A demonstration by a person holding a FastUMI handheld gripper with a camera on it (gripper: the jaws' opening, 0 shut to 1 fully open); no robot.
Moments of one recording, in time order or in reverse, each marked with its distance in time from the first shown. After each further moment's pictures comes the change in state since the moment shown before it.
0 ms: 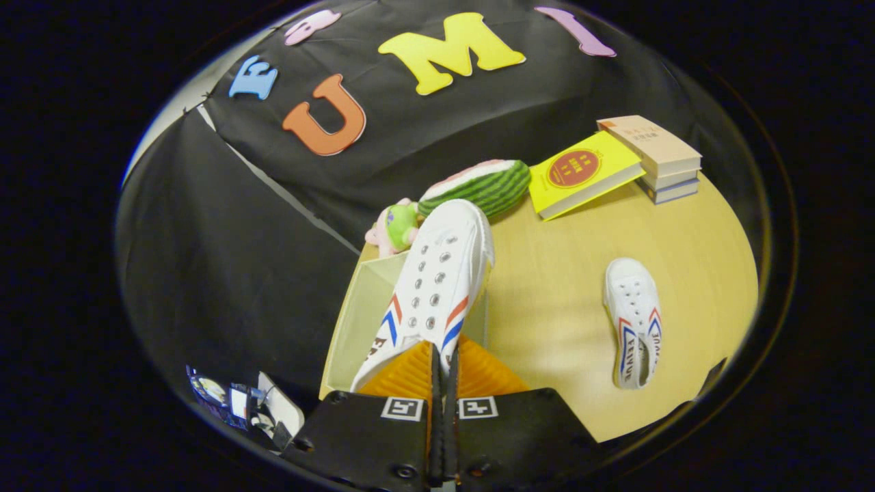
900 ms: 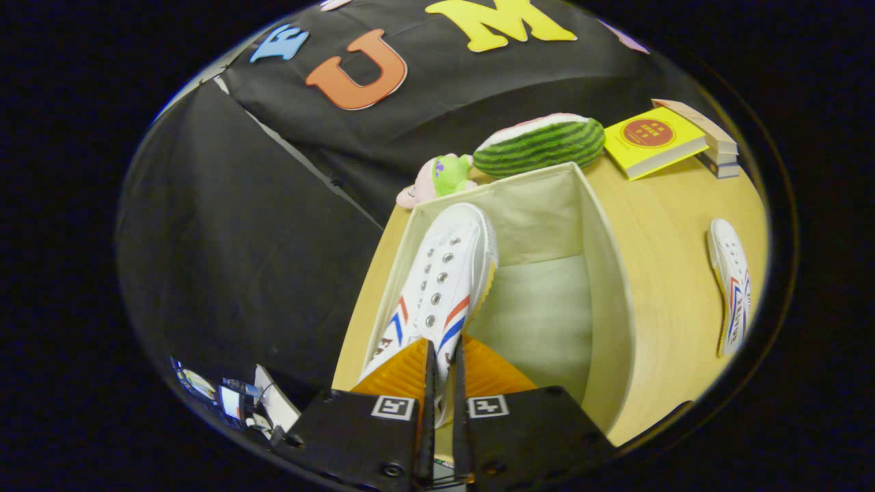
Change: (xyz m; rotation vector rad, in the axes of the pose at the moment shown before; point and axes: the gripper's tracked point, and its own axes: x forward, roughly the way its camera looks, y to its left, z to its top) arm 0.124 0.111 -0.077 -0.081 0.058 0.101
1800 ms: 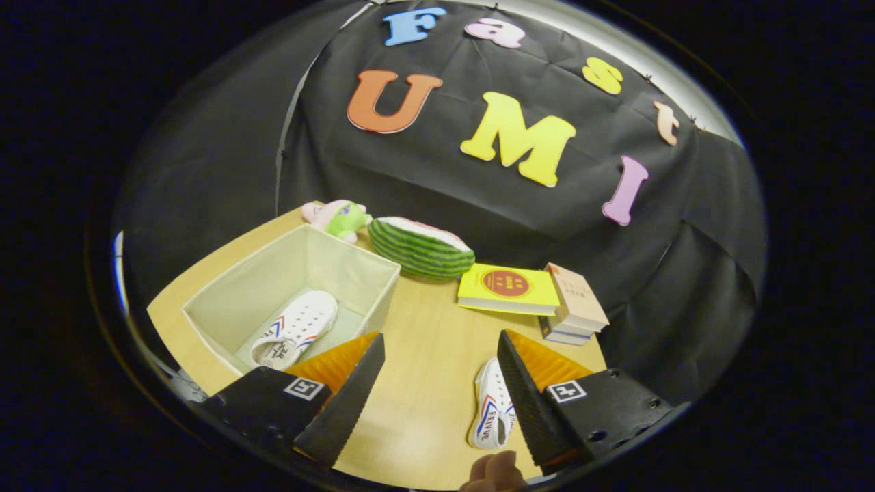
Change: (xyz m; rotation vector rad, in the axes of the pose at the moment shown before) arm -0.170 -0.145 0.066 -0.567 -0.272 -0.629
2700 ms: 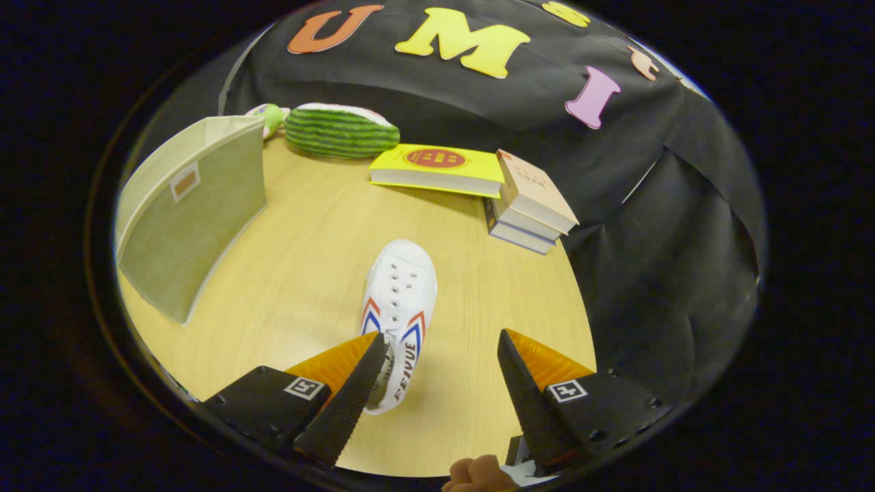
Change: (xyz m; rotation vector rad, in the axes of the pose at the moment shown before) arm 0.061 -0.160 -0.183 0.000 0.353 -0.137
